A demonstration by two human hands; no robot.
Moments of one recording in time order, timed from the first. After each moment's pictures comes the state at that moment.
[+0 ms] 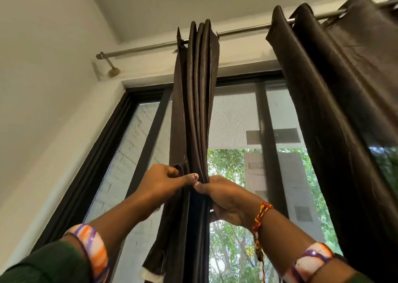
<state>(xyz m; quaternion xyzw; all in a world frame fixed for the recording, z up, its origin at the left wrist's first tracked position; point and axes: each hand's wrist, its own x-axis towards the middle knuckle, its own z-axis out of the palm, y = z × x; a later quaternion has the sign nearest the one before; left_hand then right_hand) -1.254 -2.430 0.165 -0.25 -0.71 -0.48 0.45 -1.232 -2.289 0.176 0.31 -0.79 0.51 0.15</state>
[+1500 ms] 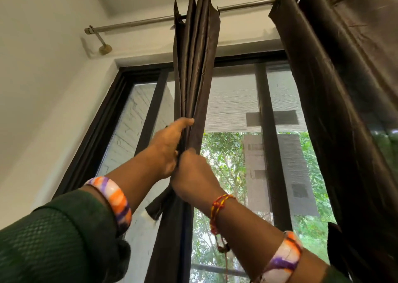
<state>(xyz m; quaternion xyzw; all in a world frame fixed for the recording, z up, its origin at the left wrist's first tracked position) -1.223 -2.433 0.186 -0.30 -0.55 -0.74 0.24 -1.217 -2.362 0.149 0.23 -0.83 0.22 0.47</state>
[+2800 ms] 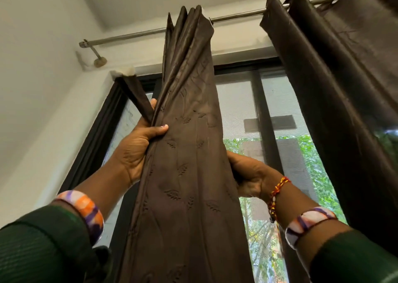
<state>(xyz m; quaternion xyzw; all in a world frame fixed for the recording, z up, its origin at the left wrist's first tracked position) -1.239 -2.479 0.200 -0.51 -0.38 -0.74 0.21 -1.241 -2.283 0.195 0.32 -0.73 0.60 0.08</state>
